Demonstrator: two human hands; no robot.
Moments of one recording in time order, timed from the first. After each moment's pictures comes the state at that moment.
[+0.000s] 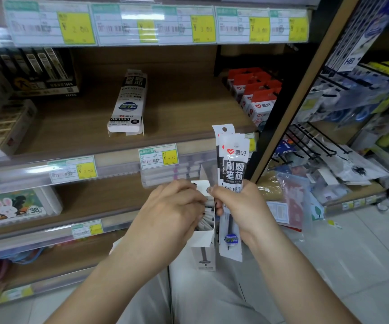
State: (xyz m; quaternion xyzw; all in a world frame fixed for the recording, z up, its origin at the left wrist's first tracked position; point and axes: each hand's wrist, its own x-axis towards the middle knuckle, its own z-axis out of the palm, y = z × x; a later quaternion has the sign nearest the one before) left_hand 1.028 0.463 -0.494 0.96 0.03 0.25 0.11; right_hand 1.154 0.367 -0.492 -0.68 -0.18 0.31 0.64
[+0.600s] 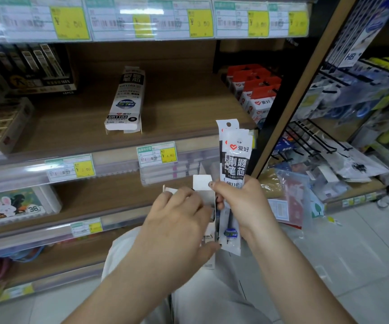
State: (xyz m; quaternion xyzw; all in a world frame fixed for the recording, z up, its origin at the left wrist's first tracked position) left_hand 1.022 0.433 -0.478 0.99 0.12 0.09 0.05; right_hand 1.158 0.369 -0.496 -0.69 -0.17 0.28 0.65
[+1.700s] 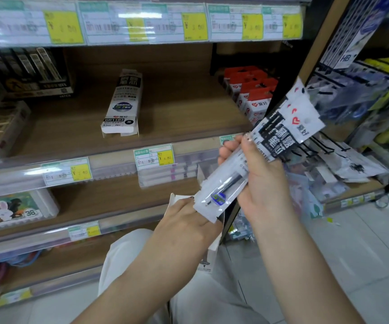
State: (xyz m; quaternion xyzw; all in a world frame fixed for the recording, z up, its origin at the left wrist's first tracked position) left_hand 1.033 0.433 -0.497 0.99 0.02 0.13 0.07; right_hand 1.162 0.375 -0.446 -0.43 -0.11 0.27 0.85
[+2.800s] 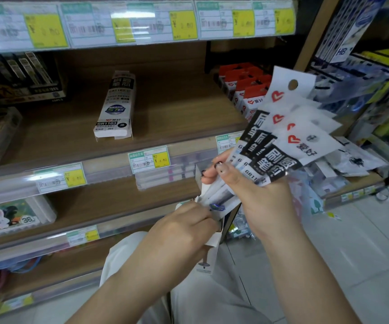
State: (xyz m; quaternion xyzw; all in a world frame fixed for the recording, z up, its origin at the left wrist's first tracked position) left_hand 1.033 0.444 -0.499 0.97 -0.03 0.14 0.18; right_hand 1.153 0.351 -0.452 -0.51 -0.34 0.21 0.76
